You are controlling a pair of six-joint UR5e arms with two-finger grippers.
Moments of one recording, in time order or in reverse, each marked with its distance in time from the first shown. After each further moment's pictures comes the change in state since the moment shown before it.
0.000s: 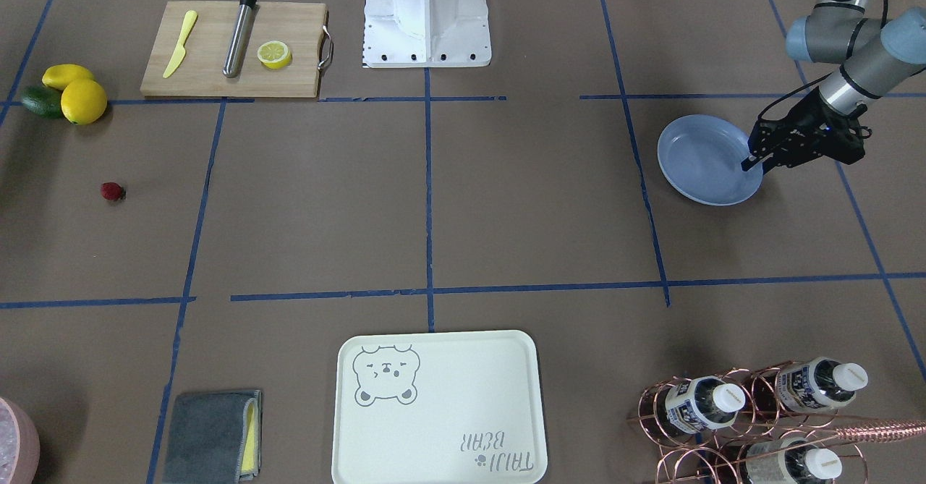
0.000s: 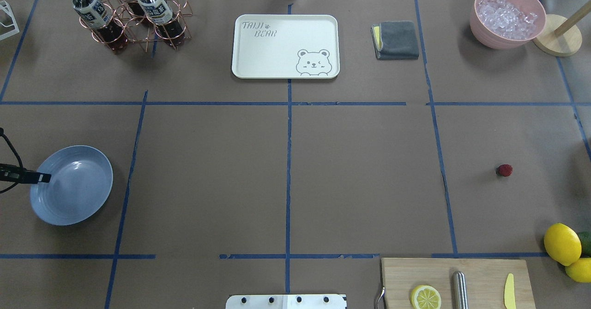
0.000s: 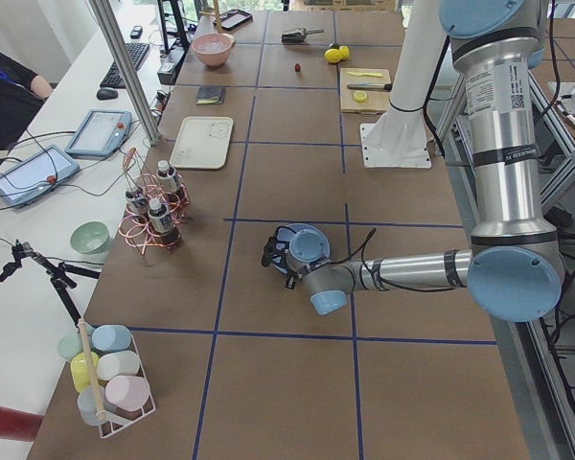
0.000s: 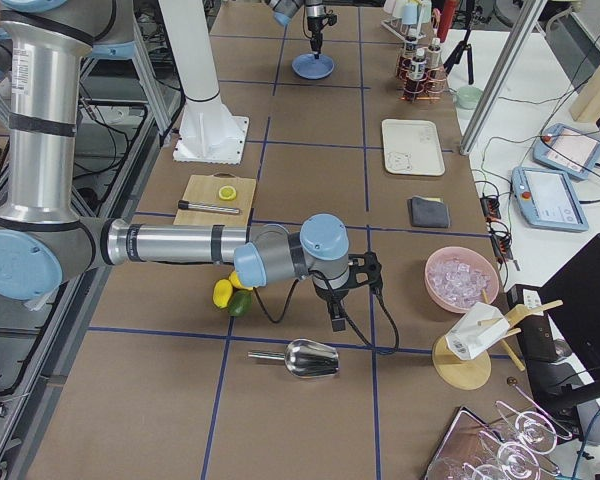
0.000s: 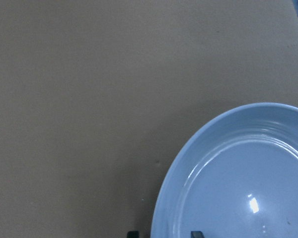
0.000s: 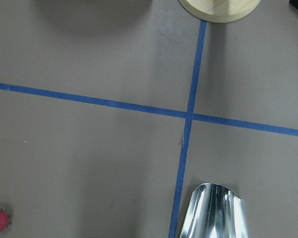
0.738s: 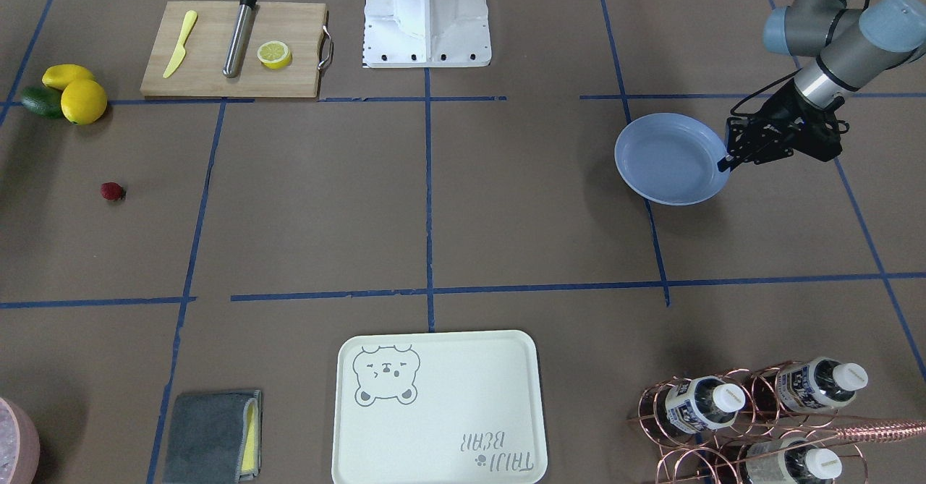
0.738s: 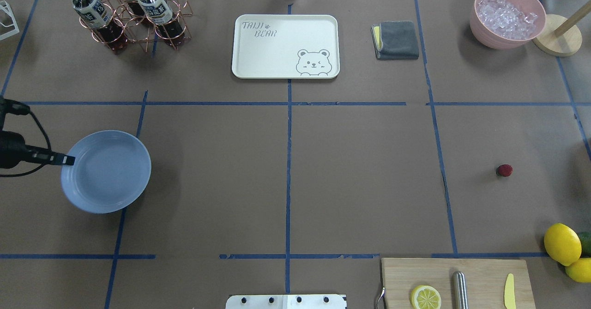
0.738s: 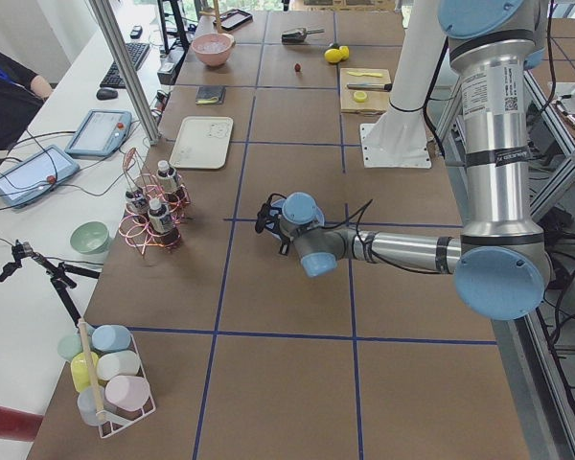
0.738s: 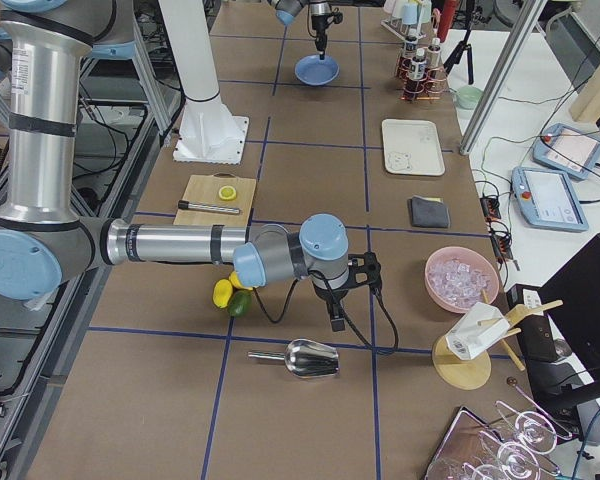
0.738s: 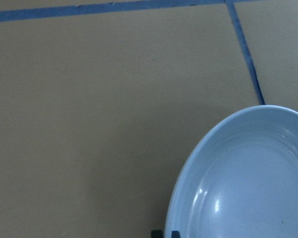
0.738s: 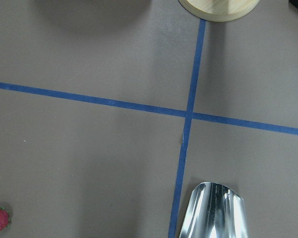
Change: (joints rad) left arm 0.008 -0.096 -0.237 0.280 0.001 -0.072; right arm 0.000 -0.003 0.001 -0.001 -0.001 0.001
